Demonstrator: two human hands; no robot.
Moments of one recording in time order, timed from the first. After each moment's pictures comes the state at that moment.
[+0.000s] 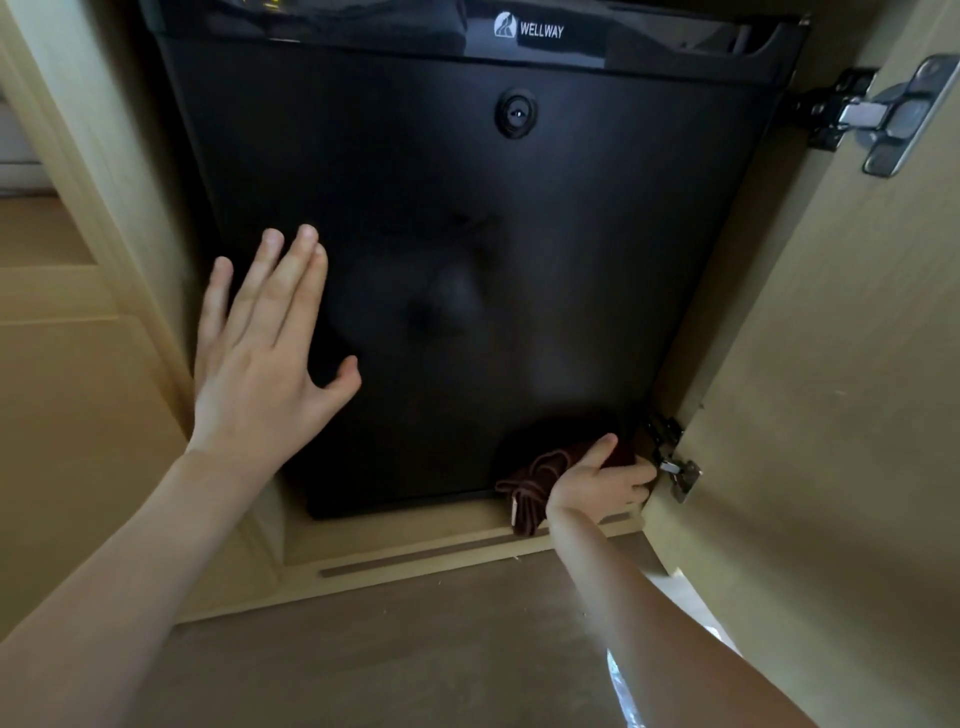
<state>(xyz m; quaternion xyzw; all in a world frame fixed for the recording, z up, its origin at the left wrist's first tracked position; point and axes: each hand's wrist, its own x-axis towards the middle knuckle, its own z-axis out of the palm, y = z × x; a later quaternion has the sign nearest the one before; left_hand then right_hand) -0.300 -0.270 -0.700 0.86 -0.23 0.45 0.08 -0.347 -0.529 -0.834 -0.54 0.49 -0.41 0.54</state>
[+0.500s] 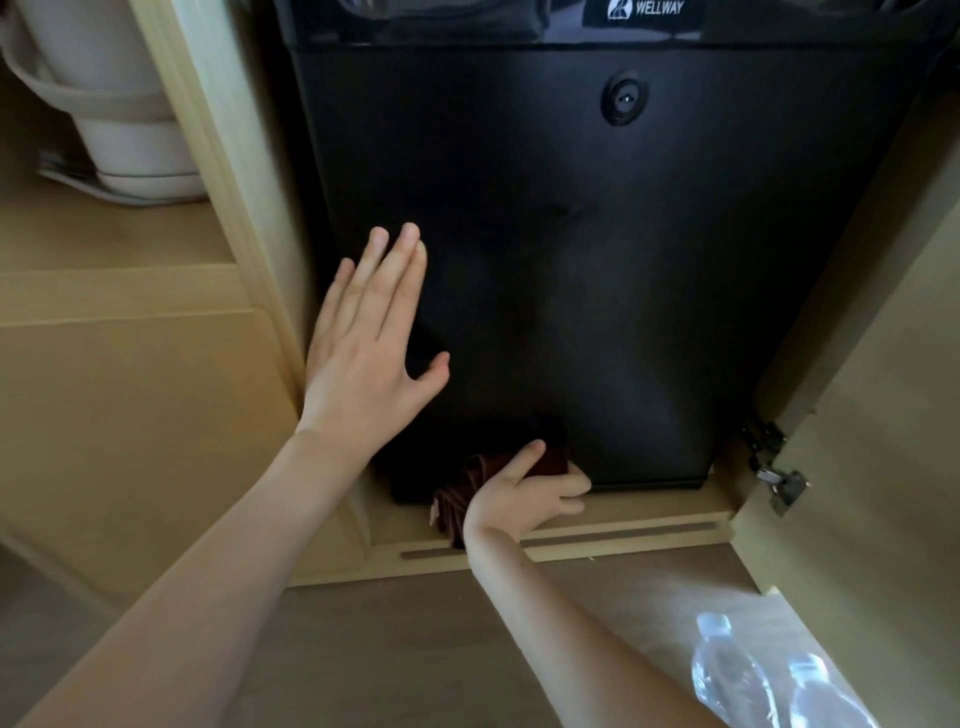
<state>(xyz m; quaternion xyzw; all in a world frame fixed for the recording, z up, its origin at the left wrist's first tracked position) -0.301 -0.267 -0.698 0.87 -0.24 0.42 0.08 -0.325 -0.370 -0.836 -0.54 0.43 -0.37 0.62</state>
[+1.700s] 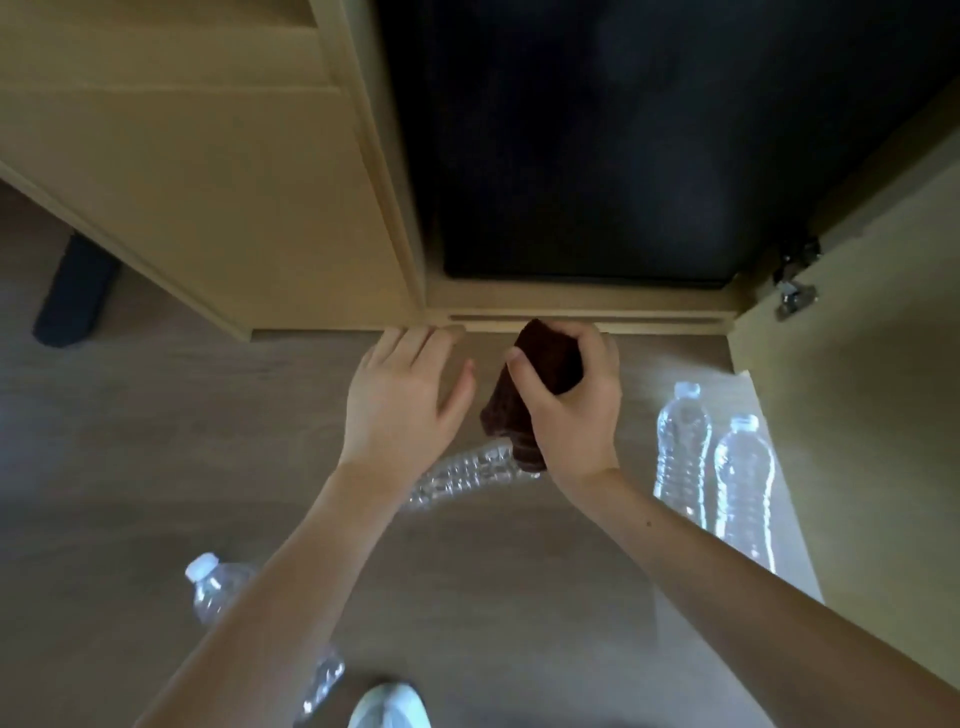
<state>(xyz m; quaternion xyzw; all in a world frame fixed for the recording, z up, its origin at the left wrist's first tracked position) -0.488 -0.222 -0.735 0.95 -0.18 0.16 0.21 -0.514 -0.378 -0.736 -0.79 0.16 -0.11 0.59</state>
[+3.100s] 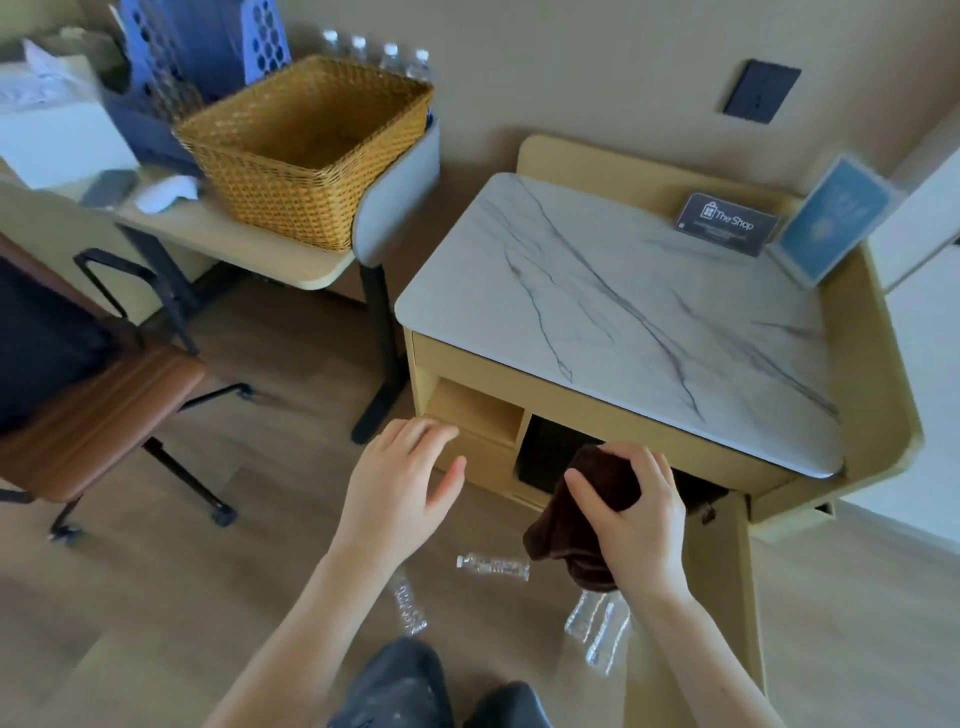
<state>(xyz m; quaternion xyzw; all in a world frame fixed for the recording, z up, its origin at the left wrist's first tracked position) -0.676 -0.110 0.036 0.96 -0.04 0.21 0.20 -0.650 -0.346 0.052 -0.86 -0.01 -0.07 0.50</state>
